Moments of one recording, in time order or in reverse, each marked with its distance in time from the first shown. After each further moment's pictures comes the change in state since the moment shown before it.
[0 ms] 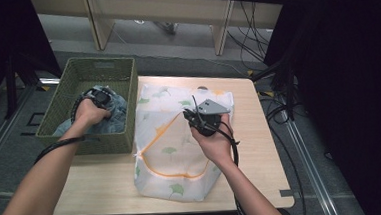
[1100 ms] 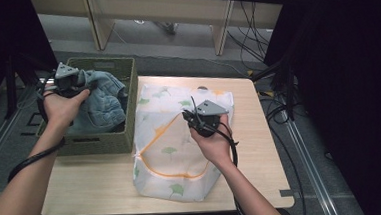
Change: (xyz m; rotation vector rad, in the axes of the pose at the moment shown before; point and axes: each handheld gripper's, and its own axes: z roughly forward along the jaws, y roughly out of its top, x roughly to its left) left arm 0.016 -0.021 -0.110 -0.707 0.004 -0.168; right arm 0.002 -0.002 0.002 0.007 0.003 0.000
